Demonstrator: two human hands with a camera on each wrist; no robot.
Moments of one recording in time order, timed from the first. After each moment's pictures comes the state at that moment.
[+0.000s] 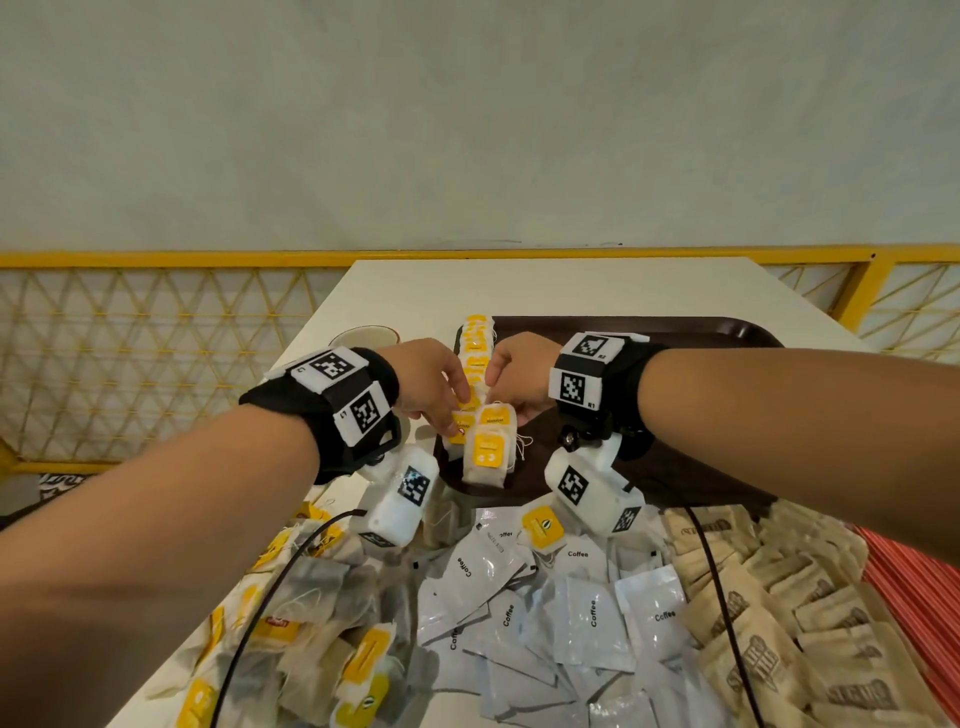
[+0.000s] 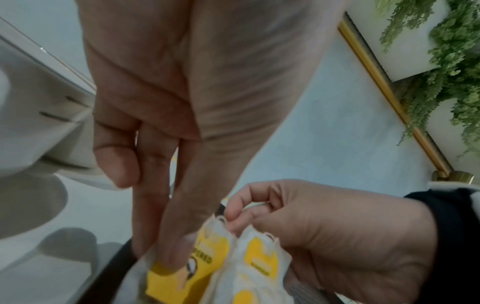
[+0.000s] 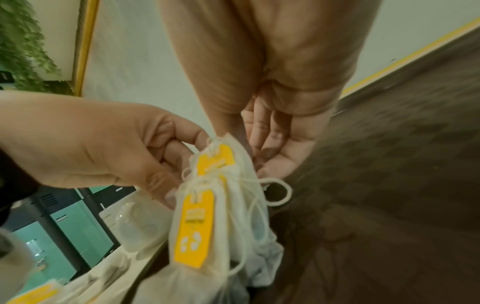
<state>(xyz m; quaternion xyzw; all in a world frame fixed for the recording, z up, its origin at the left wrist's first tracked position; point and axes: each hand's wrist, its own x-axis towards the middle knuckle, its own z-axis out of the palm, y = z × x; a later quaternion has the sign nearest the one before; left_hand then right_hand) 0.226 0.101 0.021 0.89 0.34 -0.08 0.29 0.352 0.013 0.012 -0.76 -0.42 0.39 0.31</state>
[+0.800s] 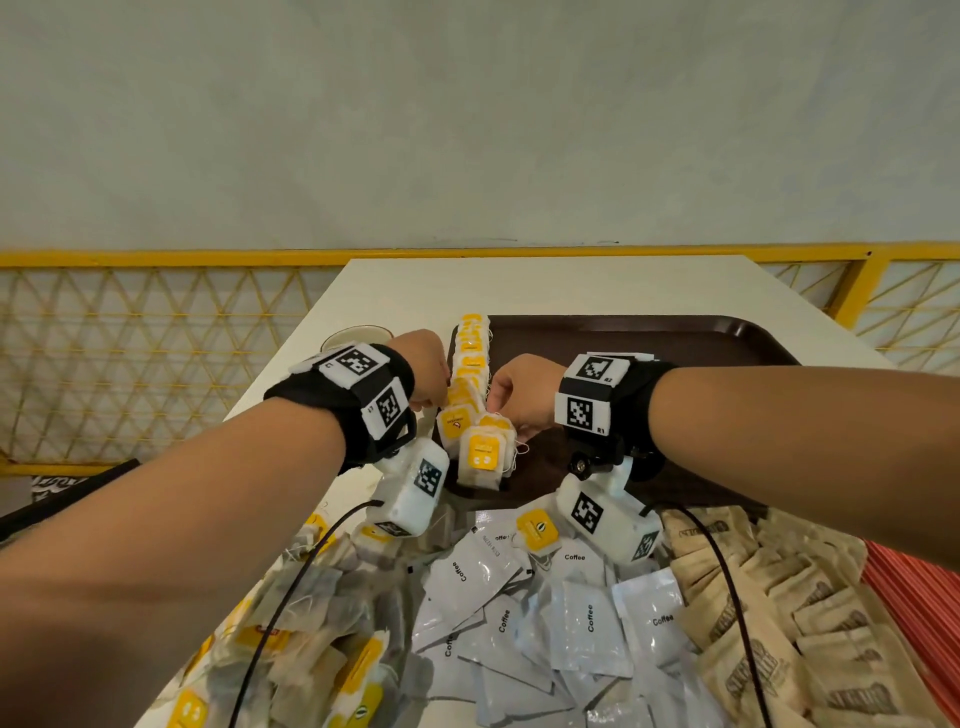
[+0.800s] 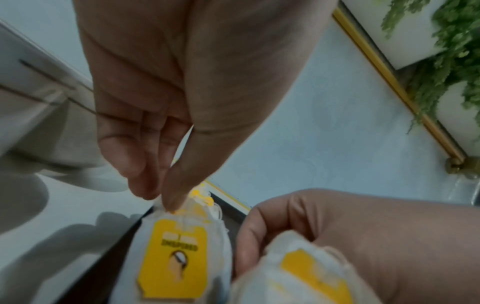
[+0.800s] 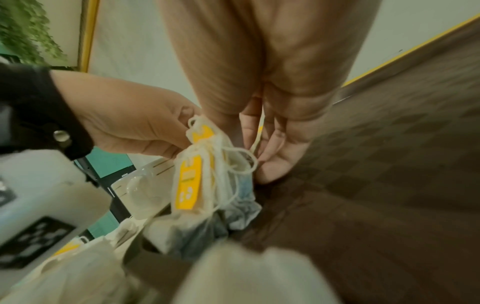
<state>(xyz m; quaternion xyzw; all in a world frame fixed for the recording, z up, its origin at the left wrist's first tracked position) 0.243 0.103 0.016 0.88 0.42 -0.04 0.21 0.353 0.005 -0.003 -0.79 -0.50 0.31 0.20</state>
